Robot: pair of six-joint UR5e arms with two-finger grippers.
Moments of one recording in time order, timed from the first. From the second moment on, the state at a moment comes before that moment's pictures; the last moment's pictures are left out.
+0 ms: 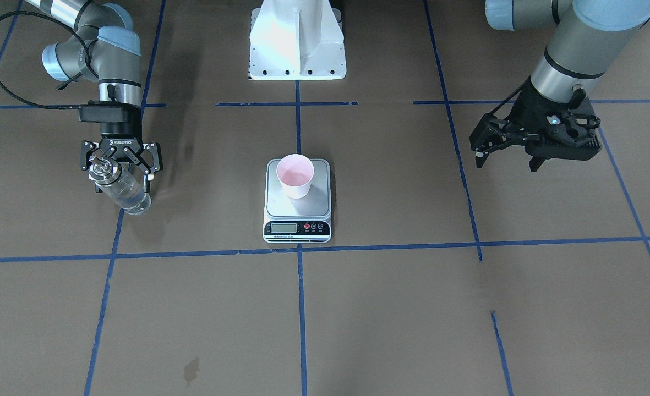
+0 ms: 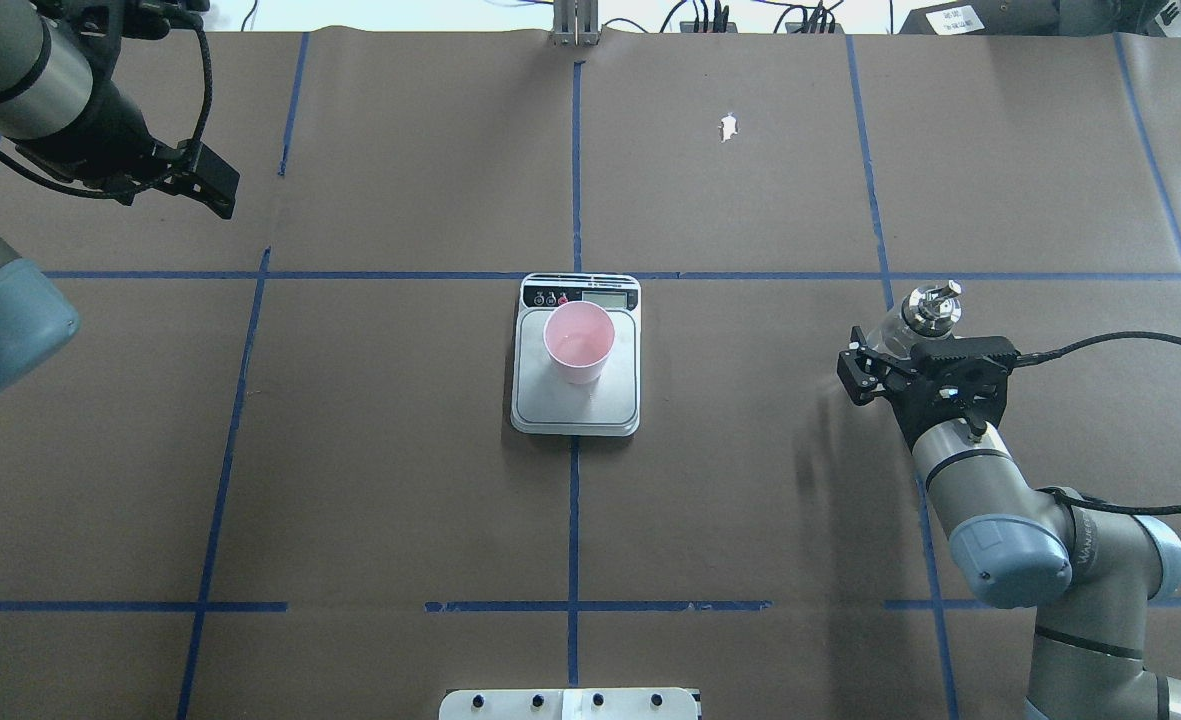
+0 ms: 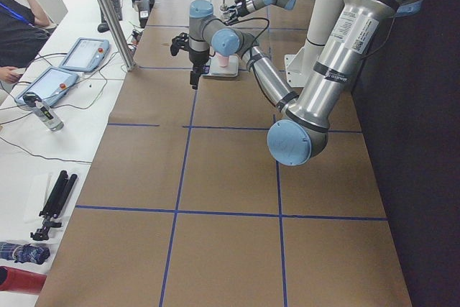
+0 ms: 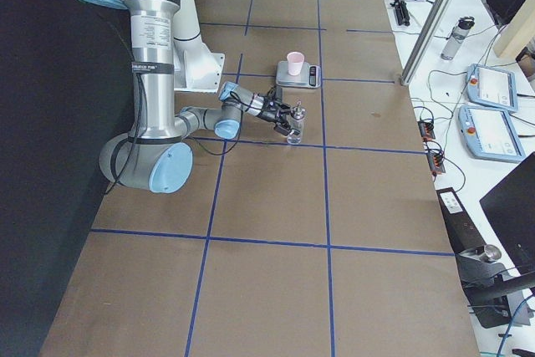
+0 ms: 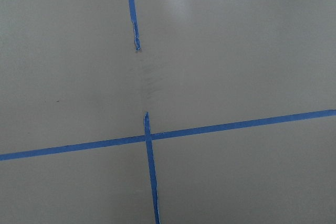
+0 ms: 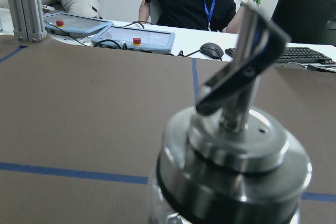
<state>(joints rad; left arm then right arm) -0.99 -2.00 -1.97 -1.38 -2.09 -0.68 0.31 -1.56 1.76 -0.80 0.73 1.20</state>
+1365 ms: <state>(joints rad) -0.99 -2.01 -1.97 -1.38 -2.09 -0.68 0.39 -1.56 1.81 -0.75 0.83 1.08</state>
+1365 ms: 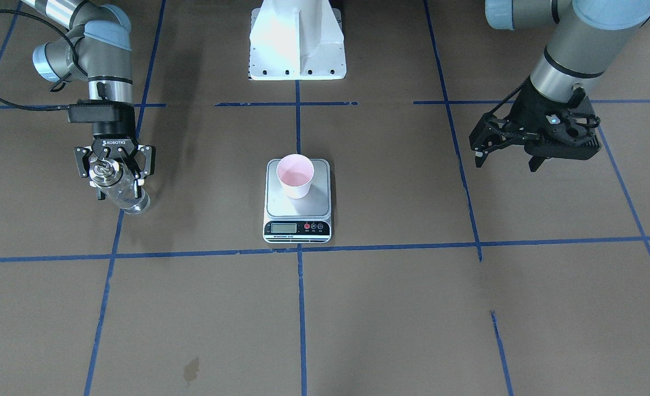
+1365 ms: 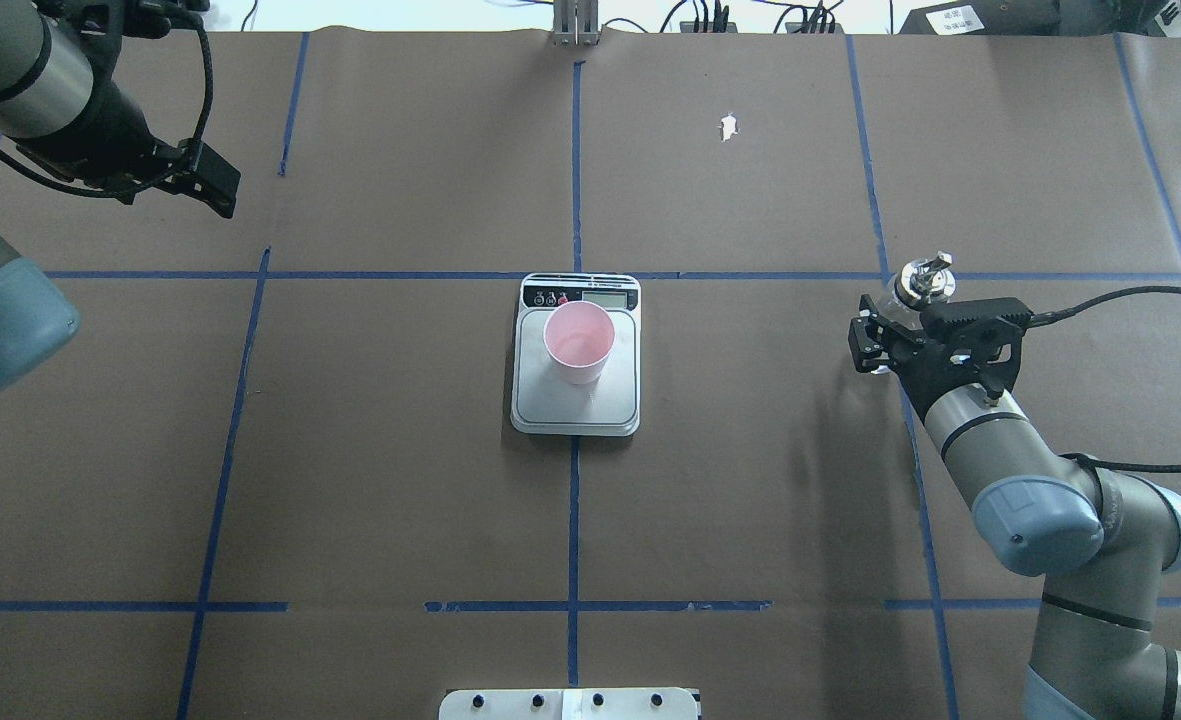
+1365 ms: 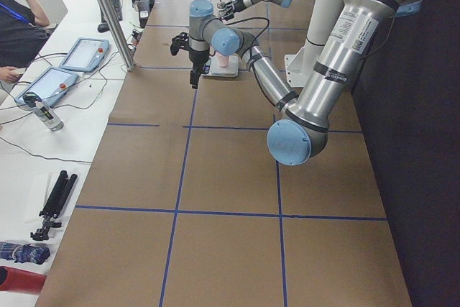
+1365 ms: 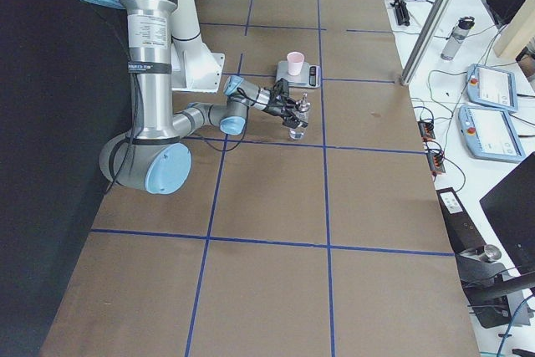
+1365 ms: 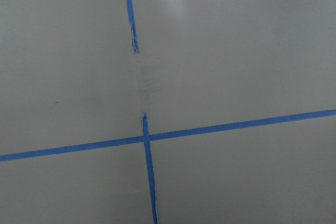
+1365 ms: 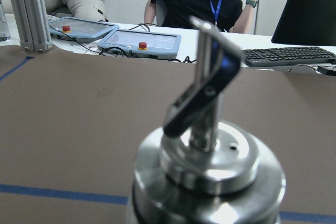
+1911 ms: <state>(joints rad) -1.05 -2.00 -1.97 -1.38 -2.09 -0.57 0.40 -1.52 1.86 -0.76 0.81 0.88</state>
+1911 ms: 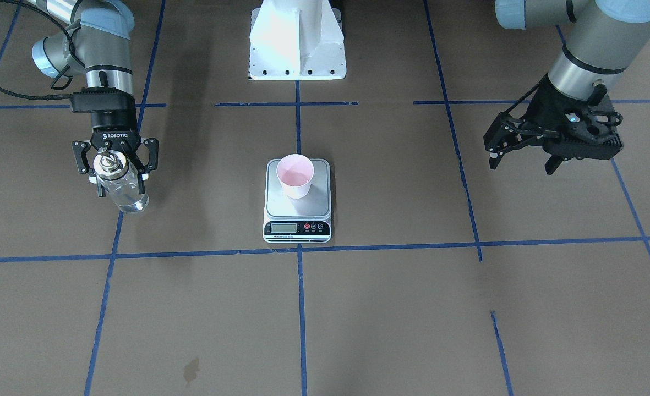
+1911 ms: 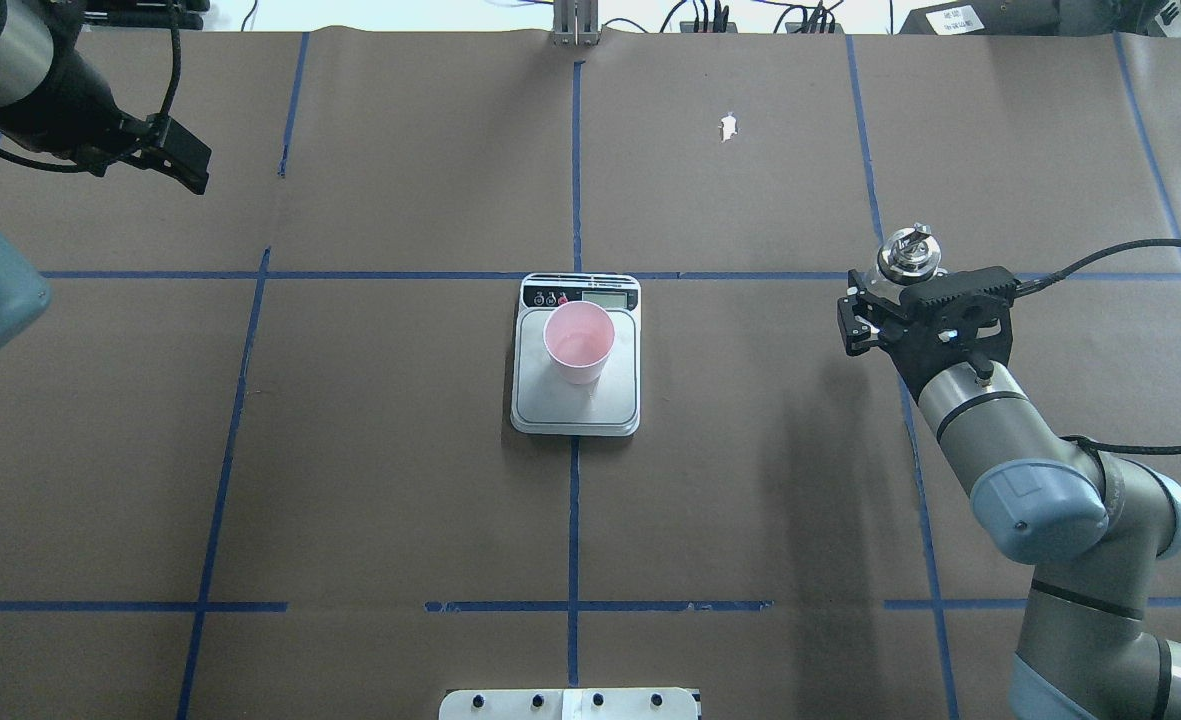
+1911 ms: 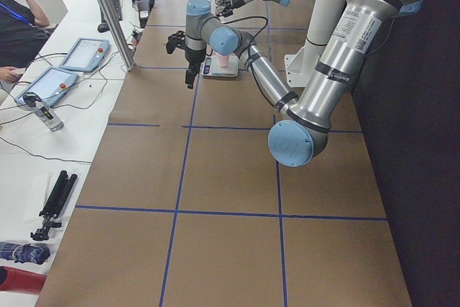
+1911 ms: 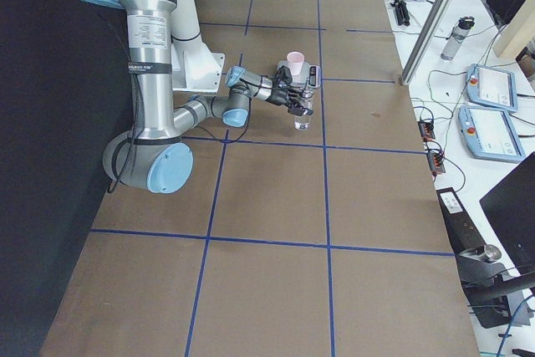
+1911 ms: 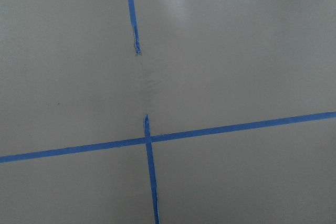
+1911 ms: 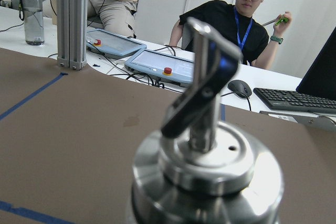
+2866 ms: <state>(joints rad) -1.18 -1.85 -1.96 -1.40 -2.09 -0.13 0.31 -1.31 1.88 -1.18 0.54 0.77</state>
